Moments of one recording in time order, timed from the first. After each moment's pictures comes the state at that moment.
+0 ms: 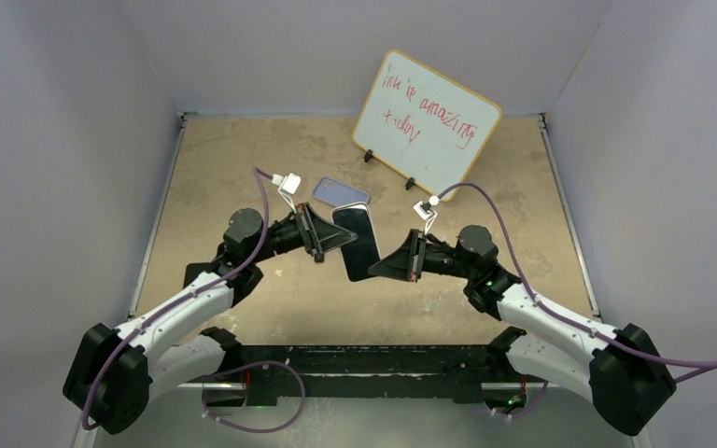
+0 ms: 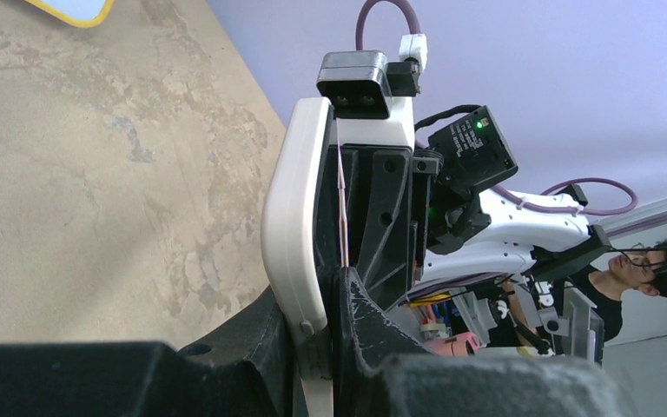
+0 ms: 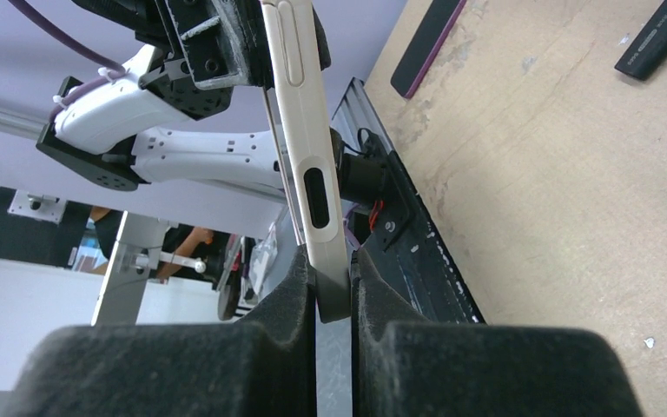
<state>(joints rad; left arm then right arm) -0.54 1.02 0.50 0.55 0.61 -0.99 0.64 0.99 0.41 0.49 -0.71 1.06</state>
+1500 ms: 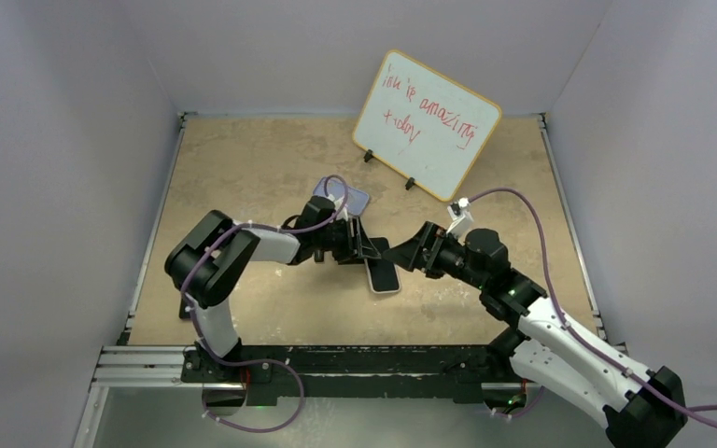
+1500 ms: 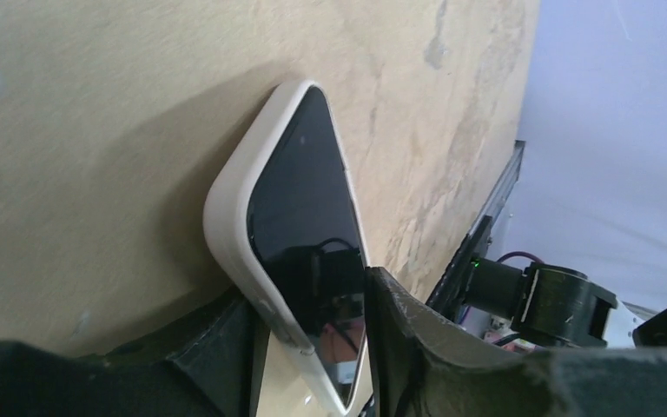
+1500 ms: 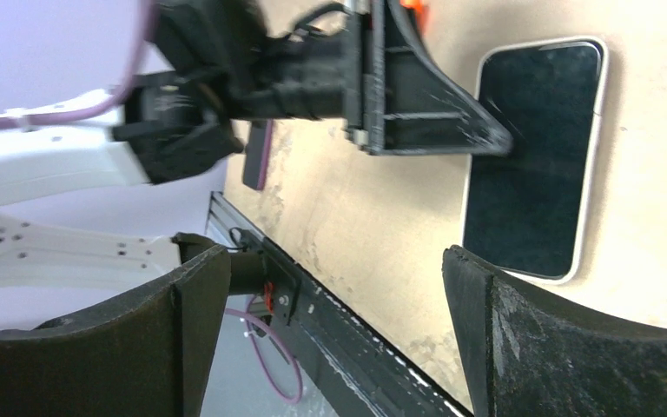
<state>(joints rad) -0.61 1.85 0.77 0.42 0.57 -0.89 0.64 0.74 0.48 -0.06 -0.24 0.95</state>
